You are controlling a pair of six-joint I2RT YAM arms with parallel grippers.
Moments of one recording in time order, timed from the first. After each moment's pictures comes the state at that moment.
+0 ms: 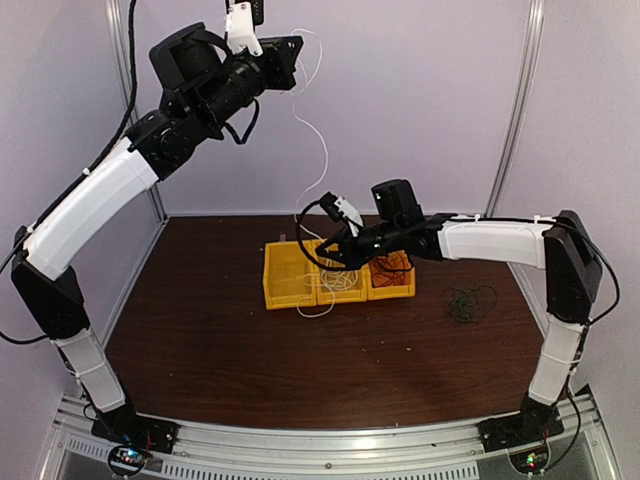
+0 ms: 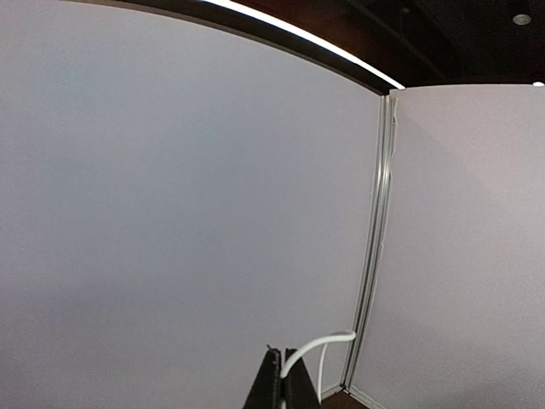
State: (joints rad) left arm -0.87 1.75 2.12 -0.01 -0.22 -0.03; right arm 0.70 1.86 1.38 -0.02 -0.56 -0.06
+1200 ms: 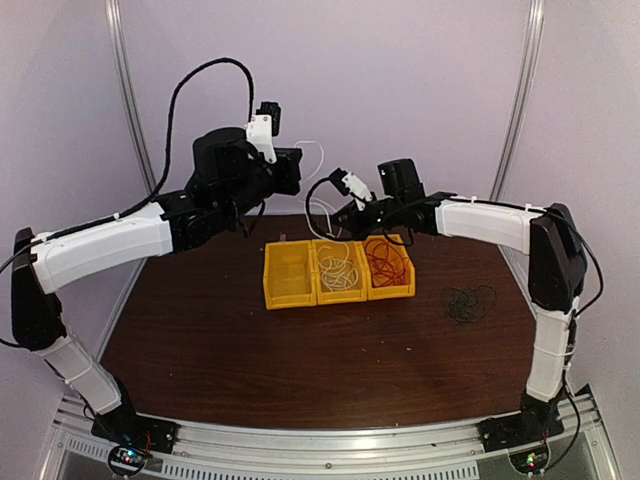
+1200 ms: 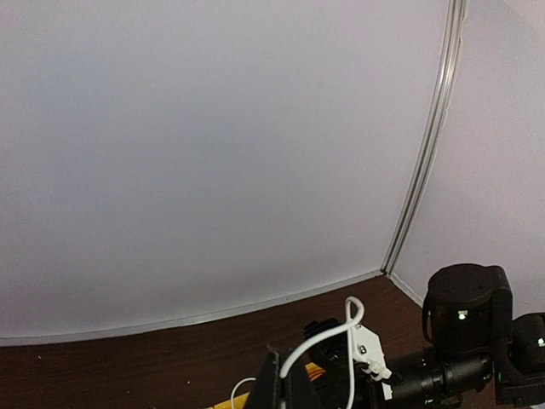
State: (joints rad) left arm -0.87 1.58 1.44 0.17 -0.37 -0.17; right arm 0.60 1.97 1.61 -0.11 -0.40 -0.20
